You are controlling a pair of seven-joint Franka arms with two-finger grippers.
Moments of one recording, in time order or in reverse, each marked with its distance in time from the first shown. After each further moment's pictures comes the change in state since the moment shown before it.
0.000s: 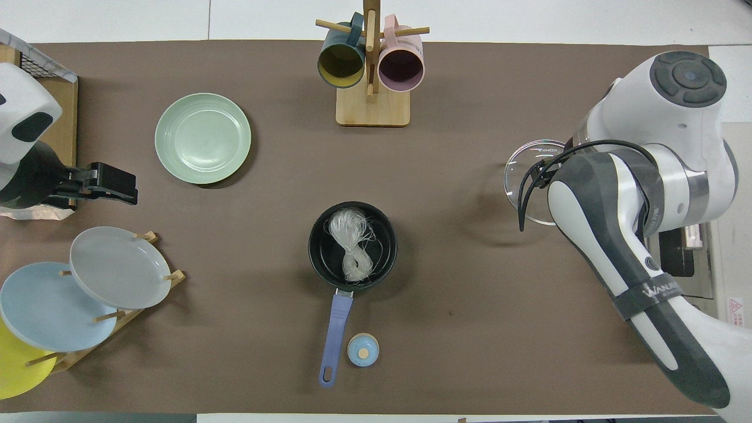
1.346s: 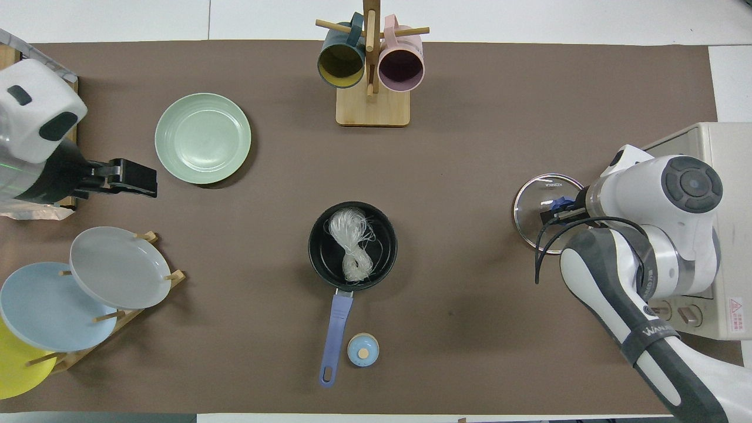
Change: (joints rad) left arm -0.060 0.002 -0.027 -0.016 -0.003 0.079 -0.028; right arm -0.085 -0.132 0.005 -0.400 0.001 0.374 -0.094
